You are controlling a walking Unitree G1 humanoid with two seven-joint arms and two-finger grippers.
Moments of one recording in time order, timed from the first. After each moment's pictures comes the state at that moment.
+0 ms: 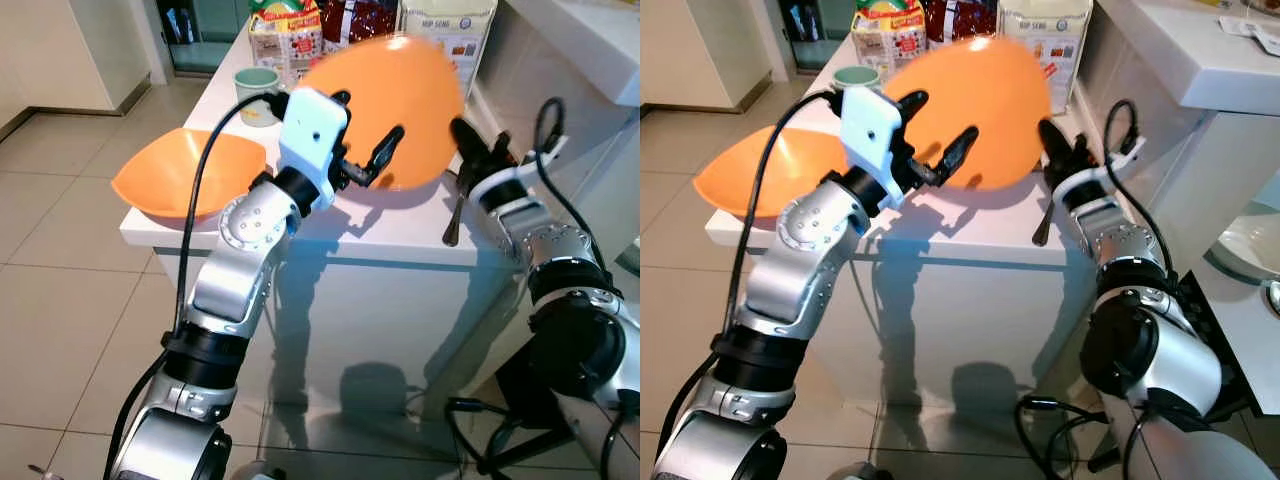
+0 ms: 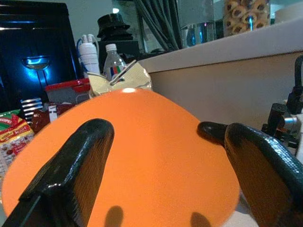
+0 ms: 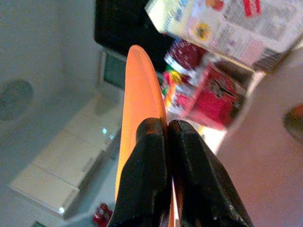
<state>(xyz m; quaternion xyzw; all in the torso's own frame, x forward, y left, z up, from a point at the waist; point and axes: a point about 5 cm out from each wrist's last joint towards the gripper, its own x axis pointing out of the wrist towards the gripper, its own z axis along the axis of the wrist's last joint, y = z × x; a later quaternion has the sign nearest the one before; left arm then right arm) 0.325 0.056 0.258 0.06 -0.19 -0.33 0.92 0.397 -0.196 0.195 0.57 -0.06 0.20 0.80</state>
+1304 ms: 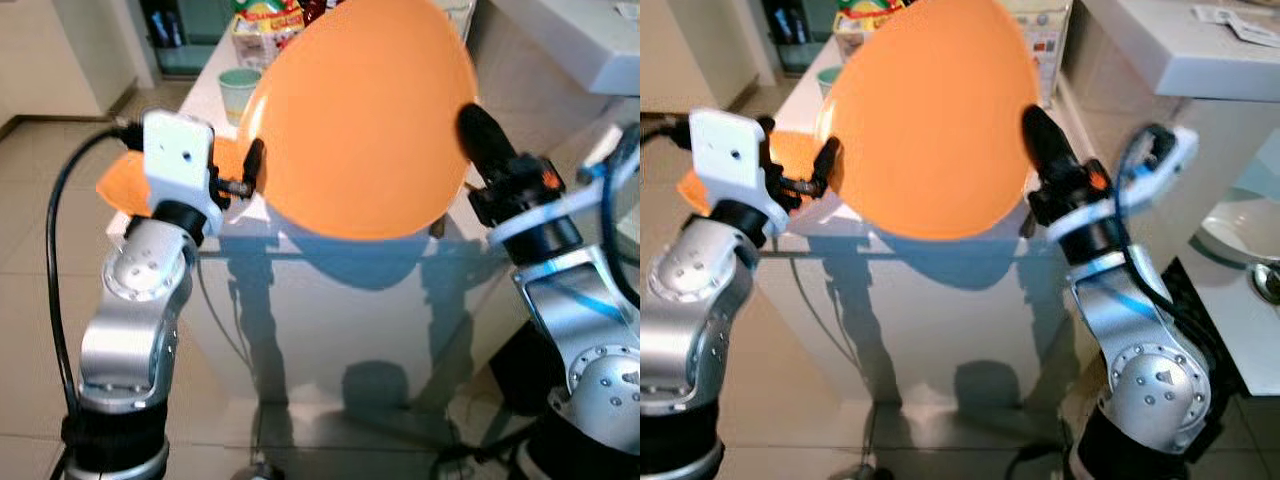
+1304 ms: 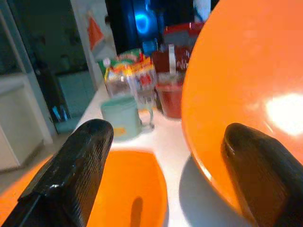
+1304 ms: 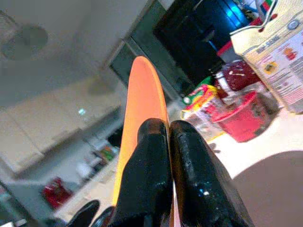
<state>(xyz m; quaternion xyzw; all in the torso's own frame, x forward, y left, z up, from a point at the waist) 0.287 0.153 0.239 0.09 -0.10 -0.08 0.99 0.256 -0.141 0.268 0.37 -0.13 0.23 0.89</state>
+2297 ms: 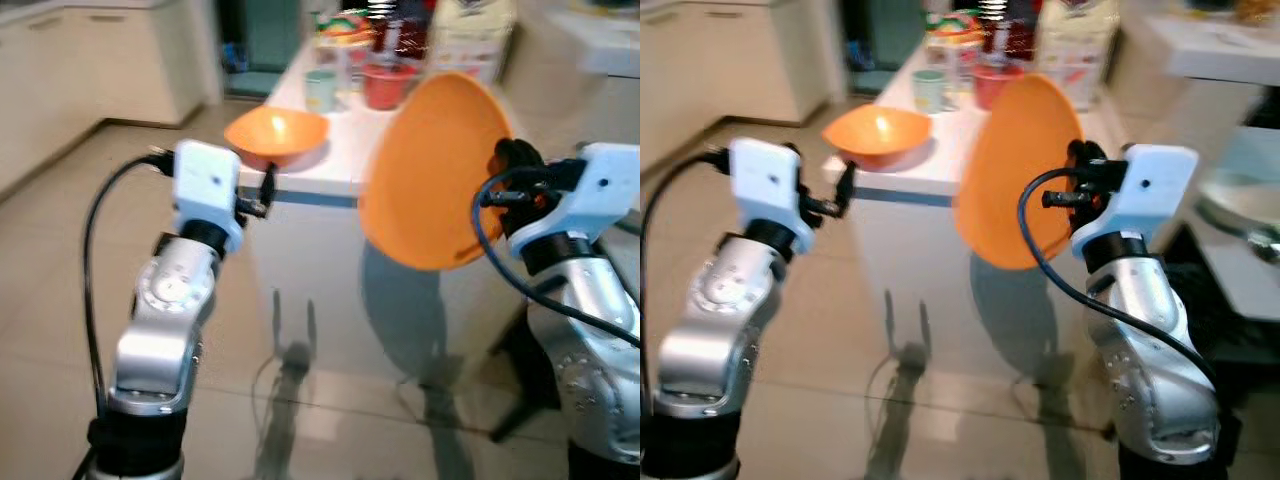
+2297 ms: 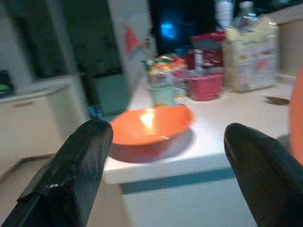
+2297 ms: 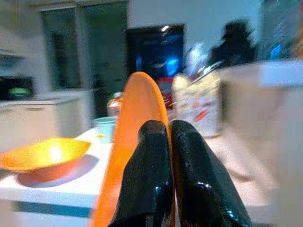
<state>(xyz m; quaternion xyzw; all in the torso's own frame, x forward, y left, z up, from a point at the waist) 0.294 0.141 0.210 0.10 -0.07 -0.07 0.99 0.263 -0.165 0.239 0.01 -0.15 0.01 0.99</state>
